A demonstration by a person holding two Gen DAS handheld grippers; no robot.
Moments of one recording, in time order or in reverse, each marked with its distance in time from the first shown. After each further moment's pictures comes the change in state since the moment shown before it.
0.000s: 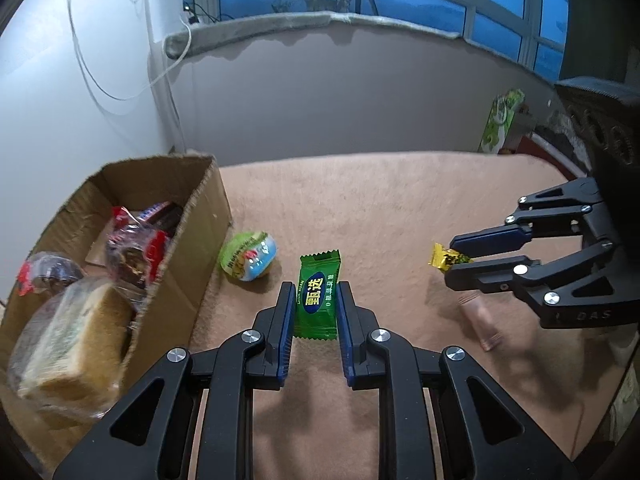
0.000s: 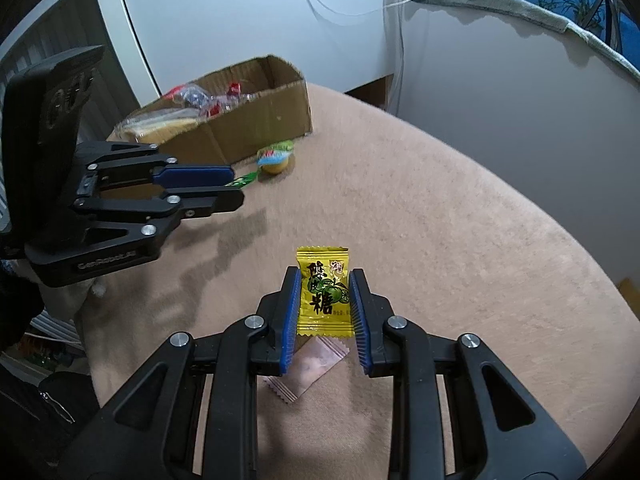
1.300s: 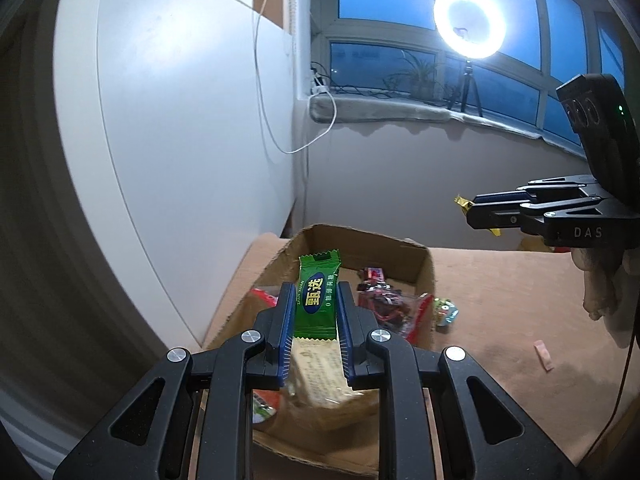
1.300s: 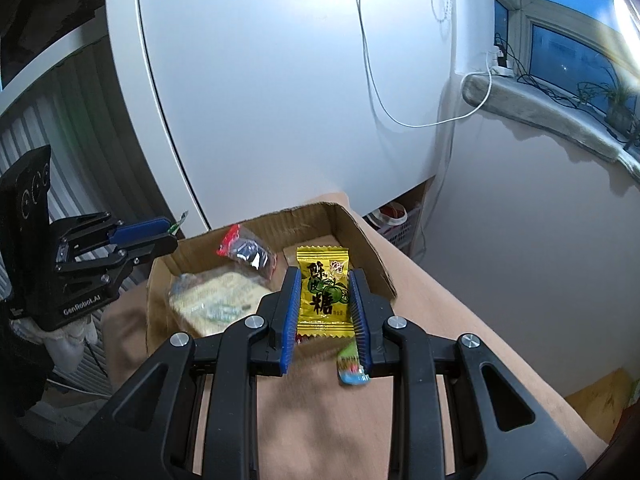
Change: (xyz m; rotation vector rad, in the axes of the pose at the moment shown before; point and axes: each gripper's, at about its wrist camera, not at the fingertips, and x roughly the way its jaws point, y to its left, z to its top) left arm -0.113 0.141 -0.007 -0.177 -0.218 0.230; right arm 0.007 0.087 0.162 -0.104 -0.176 0.031
